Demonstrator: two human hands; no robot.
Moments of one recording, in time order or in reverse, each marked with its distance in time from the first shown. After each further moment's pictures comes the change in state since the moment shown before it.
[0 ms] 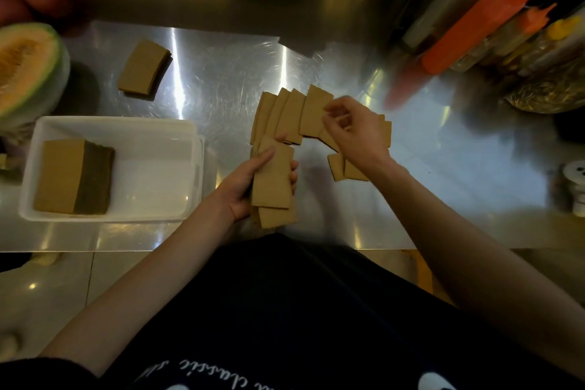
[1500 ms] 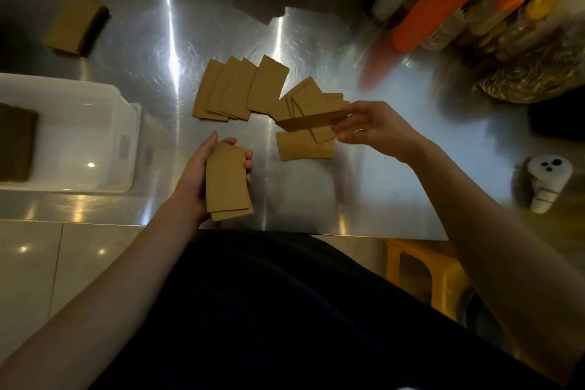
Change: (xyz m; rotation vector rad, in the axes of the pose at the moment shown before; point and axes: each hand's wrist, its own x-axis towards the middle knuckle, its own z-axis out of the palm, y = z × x) left_hand 0.024 -0.061 0.038 -0.176 0.350 0.093; right_hand 0.012 0.113 -0.124 0.073 -0.517 0.133
